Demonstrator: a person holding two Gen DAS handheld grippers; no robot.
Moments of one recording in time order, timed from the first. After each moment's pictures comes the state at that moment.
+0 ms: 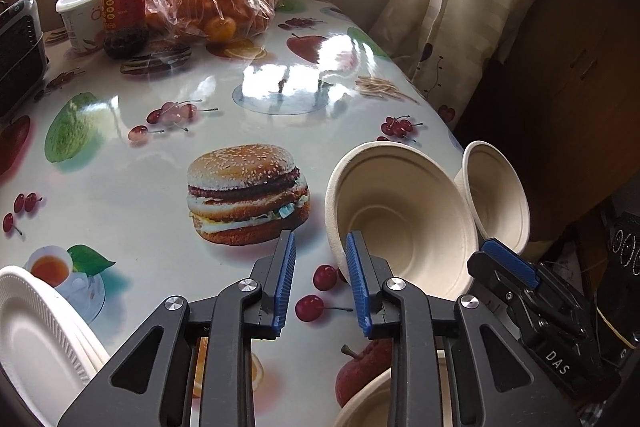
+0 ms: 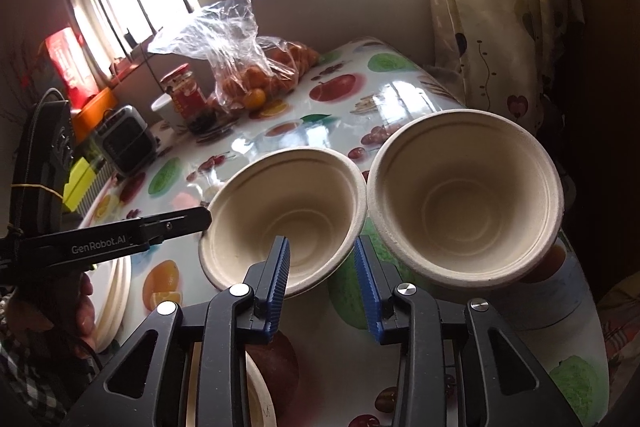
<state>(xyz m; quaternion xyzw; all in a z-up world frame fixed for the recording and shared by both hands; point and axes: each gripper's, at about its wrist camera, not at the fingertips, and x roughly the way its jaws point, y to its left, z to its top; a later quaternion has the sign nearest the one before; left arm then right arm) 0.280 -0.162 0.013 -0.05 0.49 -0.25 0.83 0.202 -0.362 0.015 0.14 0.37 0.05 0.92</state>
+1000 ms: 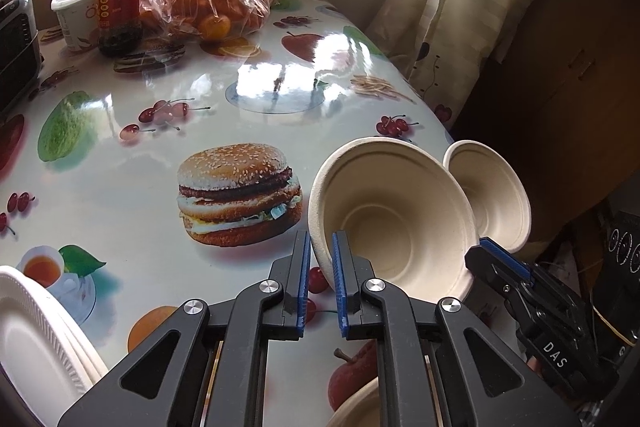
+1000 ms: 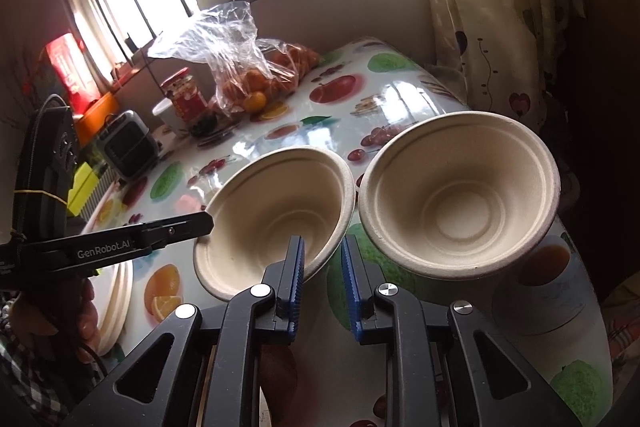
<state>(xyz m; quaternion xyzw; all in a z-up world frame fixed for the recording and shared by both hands) 0.283 -0.164 0.011 -0.05 0.49 -0.25 0.83 0.203 -0.364 0.016 0.15 0.37 0.06 0.92</state>
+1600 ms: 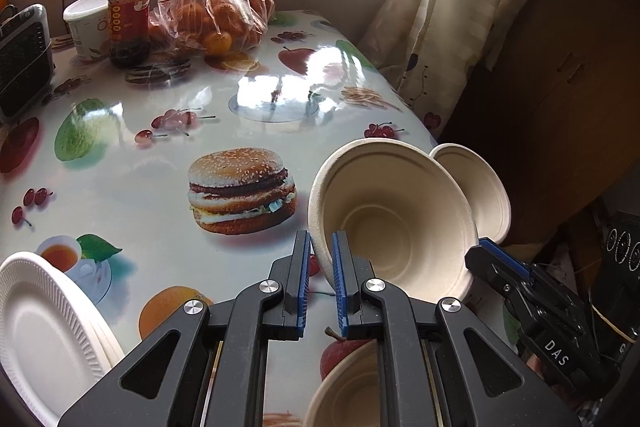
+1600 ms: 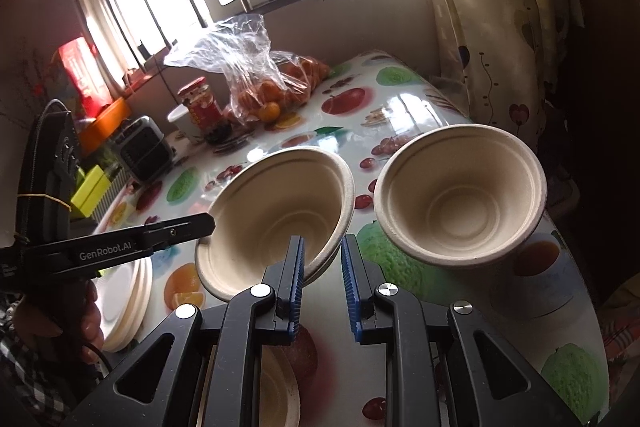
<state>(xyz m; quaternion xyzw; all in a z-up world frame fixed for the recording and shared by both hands) 0.261 -0.152 0.029 -0.06 0.47 -0.26 0.84 0.180 -0.356 0.034 0.15 0.35 0.07 0.92</state>
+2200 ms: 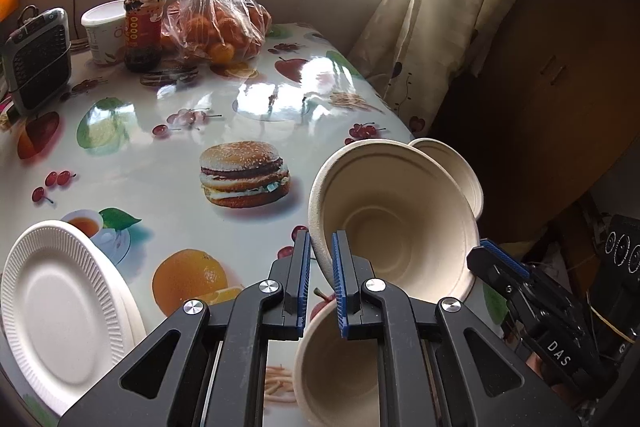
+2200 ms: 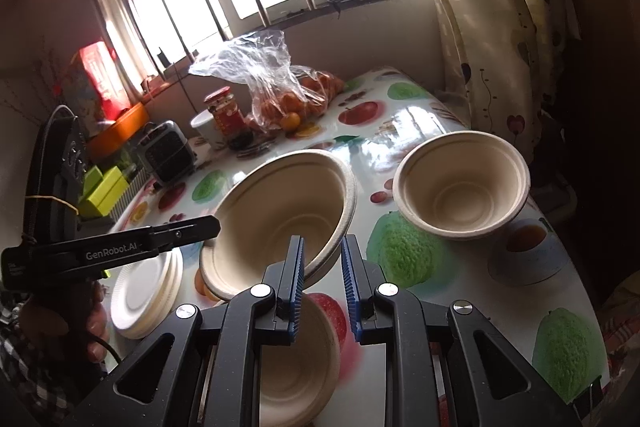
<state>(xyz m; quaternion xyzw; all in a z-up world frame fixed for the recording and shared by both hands) 0.220 -0.132 0.051 -0.06 0.45 -0.27 0.85 0.135 -0.340 0.055 0.15 0.32 0.07 0.93</state>
